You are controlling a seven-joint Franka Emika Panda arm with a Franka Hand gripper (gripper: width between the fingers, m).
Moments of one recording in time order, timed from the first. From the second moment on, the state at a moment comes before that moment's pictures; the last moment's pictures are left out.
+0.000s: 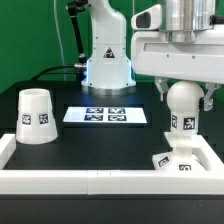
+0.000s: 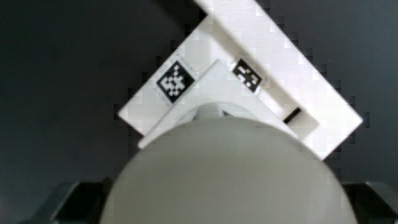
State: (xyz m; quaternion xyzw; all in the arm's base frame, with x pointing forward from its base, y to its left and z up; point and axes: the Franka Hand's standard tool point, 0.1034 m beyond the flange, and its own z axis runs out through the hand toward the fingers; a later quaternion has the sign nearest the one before) arm 0.593 0.106 0.117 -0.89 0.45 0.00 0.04
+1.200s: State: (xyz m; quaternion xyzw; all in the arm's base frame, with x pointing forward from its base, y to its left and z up) arm 0.594 0.113 0.123 -0.92 0.38 0.02 0.06
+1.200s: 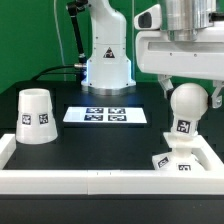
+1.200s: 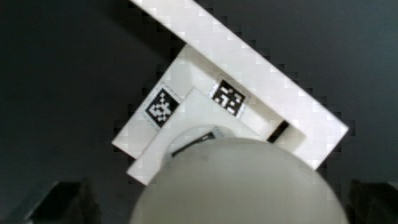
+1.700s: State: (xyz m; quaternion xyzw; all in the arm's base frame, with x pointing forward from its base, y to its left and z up) arm 0.595 0.112 0.125 -0.98 0.20 0.01 0.07
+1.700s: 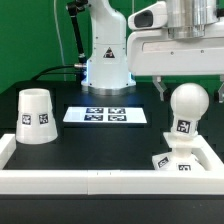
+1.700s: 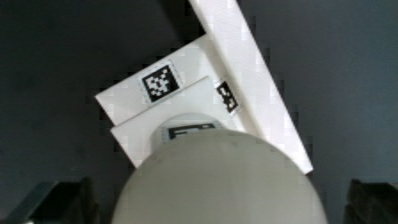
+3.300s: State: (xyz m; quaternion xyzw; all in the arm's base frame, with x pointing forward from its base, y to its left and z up) arm 0.609 0.101 0.124 -0.83 -0.56 -0.04 -0.02
